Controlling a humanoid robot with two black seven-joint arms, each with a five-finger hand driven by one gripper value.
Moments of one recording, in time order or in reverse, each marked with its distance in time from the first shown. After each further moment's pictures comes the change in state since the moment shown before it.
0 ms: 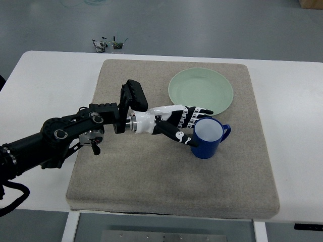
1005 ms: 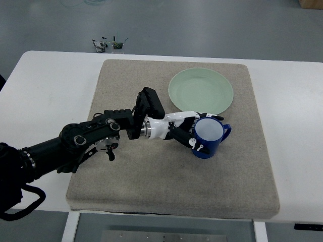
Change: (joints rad) left arm 0.000 -0.105 0.024 0.074 0.026 0.065 0.009; right arm 0.000 0.000 0.000 0.000 0.000 0.000 0.000
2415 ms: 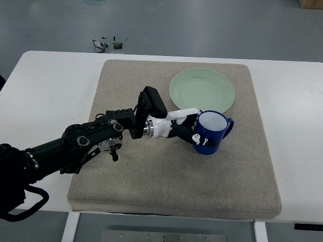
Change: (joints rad) left arm 0.002 -0.017 -0.016 0.000 0.005 0.043 -0.018; right arm 0.000 0.000 0.000 0.000 0.000 0.000 0.000
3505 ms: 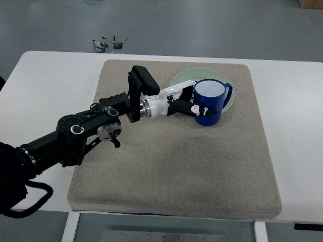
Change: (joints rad) left arm -0.007 0.012 -0.181 -0.014 -0.002 0.037 -0.011; right arm 0.000 0.000 0.000 0.000 0.000 0.000 0.000
